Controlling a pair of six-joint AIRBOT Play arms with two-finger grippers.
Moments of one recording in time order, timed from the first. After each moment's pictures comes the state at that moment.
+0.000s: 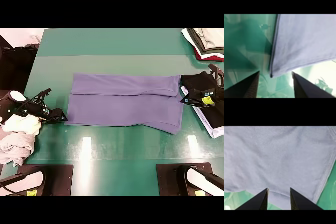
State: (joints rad) left arm 0.16 -1.29 0.80 1.04 -1.17 -1.25; right arm -0.32 -1.11 1.04 -1.12 1.33 1.39
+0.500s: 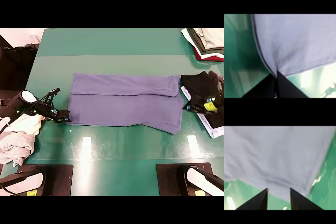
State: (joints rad) left arm 0.04 -1.29 0.80 1.06 -1.11 -1.27; right arm -0.39 -1.09 0.96 -1.16 1.42 1.39
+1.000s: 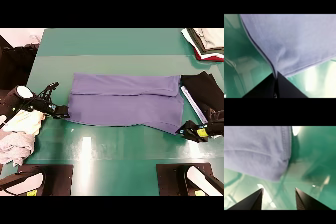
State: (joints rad) left arm 0.03 -1.25 0.86 1.06 -1.14 -1.27; right arm -0.57 -1.01 0.54 -1.10 1.34 1.35
